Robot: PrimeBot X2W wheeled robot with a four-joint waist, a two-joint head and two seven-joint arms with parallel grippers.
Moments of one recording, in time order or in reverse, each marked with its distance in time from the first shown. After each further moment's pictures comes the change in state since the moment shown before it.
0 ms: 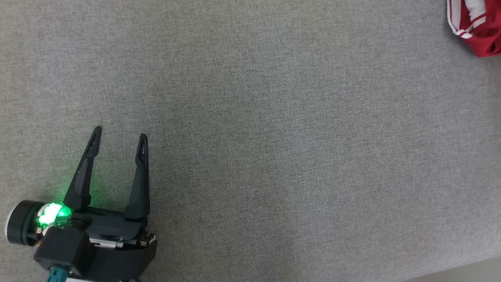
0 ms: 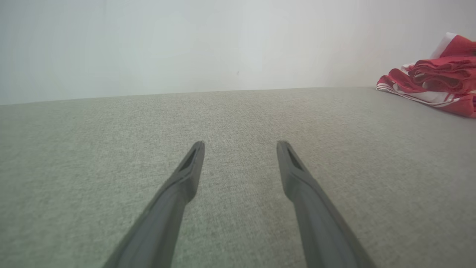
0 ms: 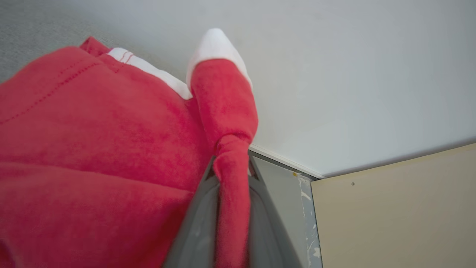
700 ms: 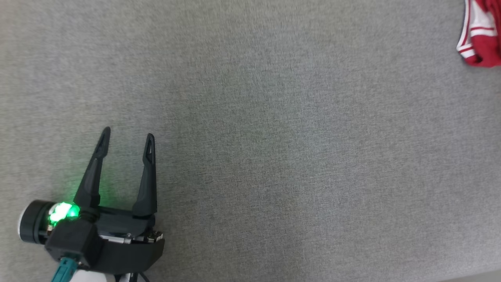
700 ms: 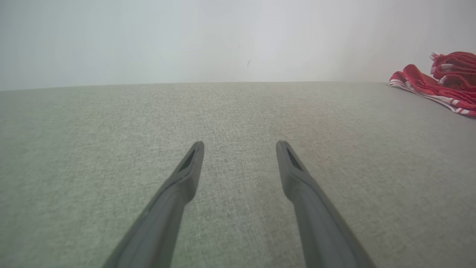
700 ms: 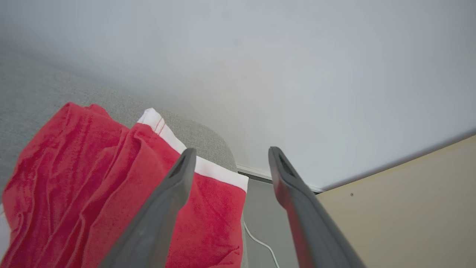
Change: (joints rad) left arm -0.011 -0.020 -0.015 0.026 -0.016 0.012 -0.001; right arm -0.123 0.063 -0.004 0.222 -0.038 0.000 -0.126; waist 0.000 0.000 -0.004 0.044
